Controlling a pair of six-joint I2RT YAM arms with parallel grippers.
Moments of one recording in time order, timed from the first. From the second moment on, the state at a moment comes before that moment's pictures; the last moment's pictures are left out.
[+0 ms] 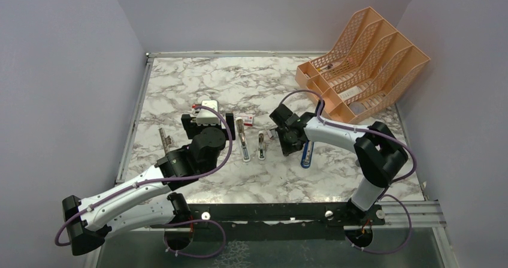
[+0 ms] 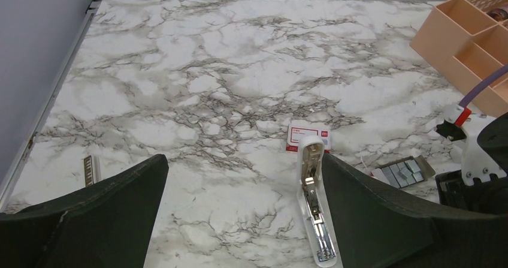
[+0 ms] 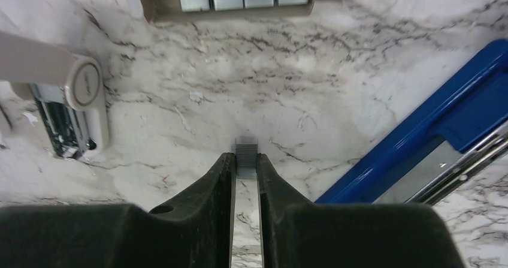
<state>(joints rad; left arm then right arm) -1.03 0.82 0.77 -0.30 -1.01 -0.32 0.76 1.71 1.08 -0.61 0.13 0.48</state>
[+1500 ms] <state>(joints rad) -1.03 0.80 0.77 -0.30 -1.00 -0.33 0.77 1.77 1.10 -0.60 0.11 0.46</state>
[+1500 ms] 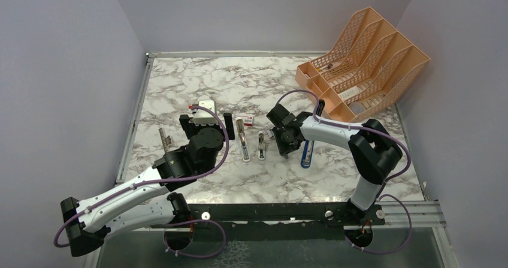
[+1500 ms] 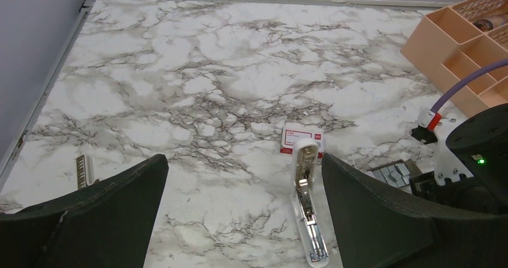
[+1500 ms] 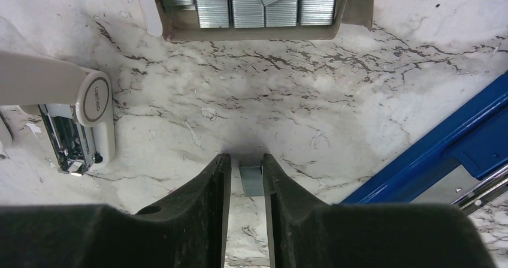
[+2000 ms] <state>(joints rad) -1.03 0.80 0.77 -0.30 -1.00 -0.34 0.77 1.76 1.09 -0.60 0.12 0.45</state>
